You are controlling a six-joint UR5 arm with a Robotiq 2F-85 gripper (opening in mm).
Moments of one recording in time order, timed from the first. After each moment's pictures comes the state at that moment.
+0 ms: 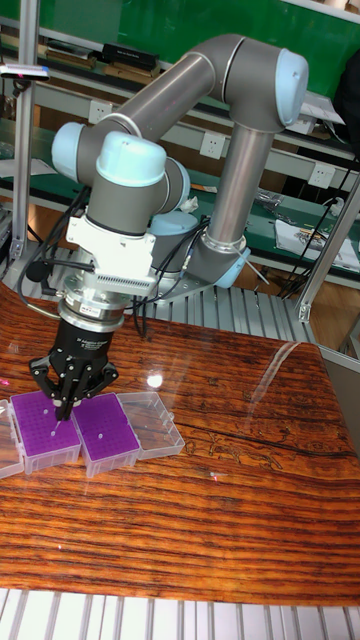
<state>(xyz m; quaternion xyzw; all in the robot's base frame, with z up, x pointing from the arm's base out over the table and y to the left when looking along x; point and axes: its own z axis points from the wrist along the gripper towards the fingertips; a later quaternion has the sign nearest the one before) 0.611 -0.139 0.077 -0.18 0.98 -0.06 0.10</state>
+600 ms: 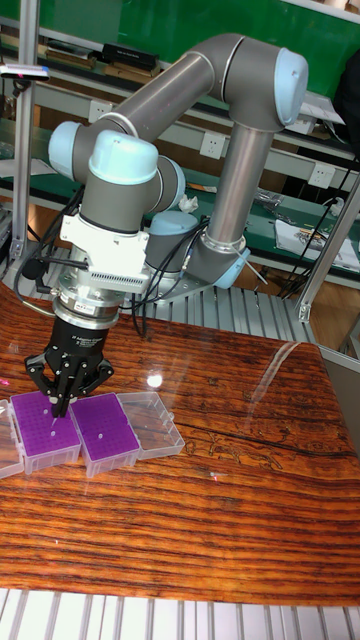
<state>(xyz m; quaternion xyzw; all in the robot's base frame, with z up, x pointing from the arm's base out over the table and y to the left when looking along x) 0.604 -0.145 0.075 -0.18 0.98 -0.05 0.10</state>
